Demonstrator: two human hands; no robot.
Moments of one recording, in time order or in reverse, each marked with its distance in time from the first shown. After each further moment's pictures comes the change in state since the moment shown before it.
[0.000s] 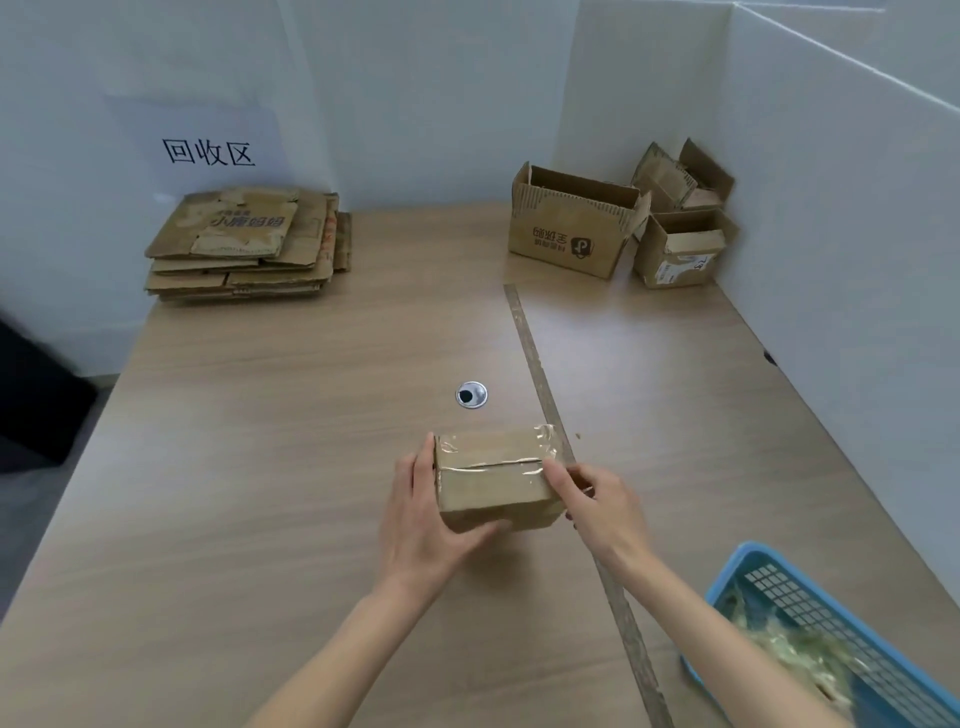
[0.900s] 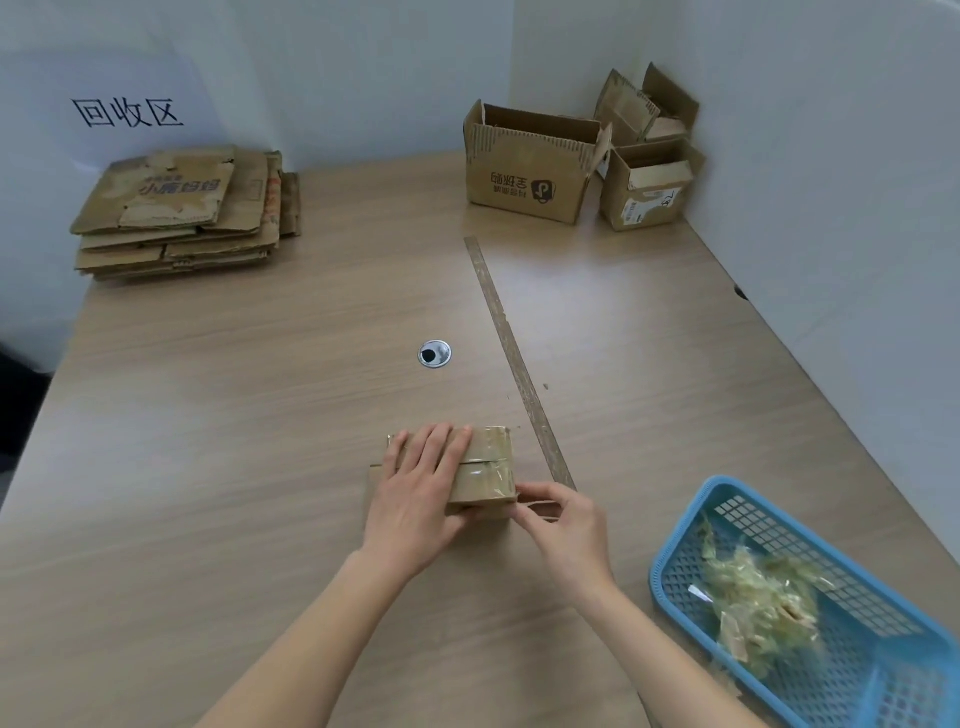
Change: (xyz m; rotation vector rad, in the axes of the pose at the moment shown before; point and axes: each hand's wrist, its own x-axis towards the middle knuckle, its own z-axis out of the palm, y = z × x) left_hand -0.009 -0.010 0.041 0.524 -0.240 0.428; right_hand -0.053 0.068 0.035 0.310 0.049 0.092
